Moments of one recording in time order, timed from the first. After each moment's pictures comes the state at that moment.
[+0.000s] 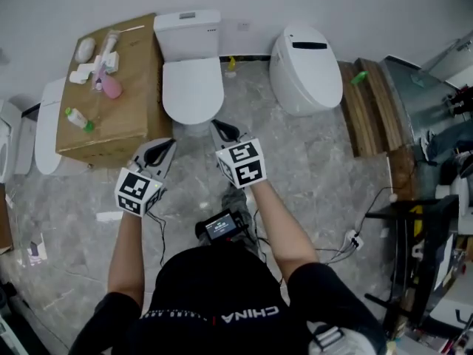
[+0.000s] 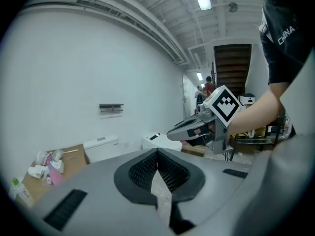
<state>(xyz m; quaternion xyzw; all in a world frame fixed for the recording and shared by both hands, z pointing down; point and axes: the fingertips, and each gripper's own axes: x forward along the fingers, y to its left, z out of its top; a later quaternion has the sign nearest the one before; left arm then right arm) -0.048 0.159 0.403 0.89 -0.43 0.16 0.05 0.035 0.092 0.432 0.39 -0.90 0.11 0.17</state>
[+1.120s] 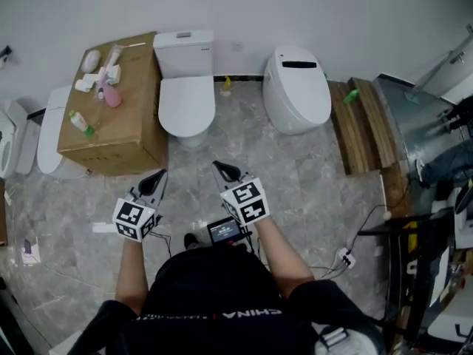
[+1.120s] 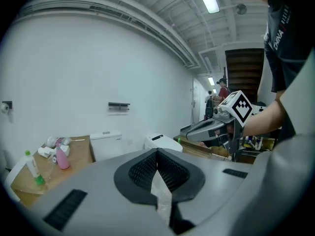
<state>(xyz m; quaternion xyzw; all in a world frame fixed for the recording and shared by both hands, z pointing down) -0.005 0.249 0.401 0.86 -0.48 0.12 0.10 0.118 0.206 0.425 0.34 -0.91 0.11 0.19</state>
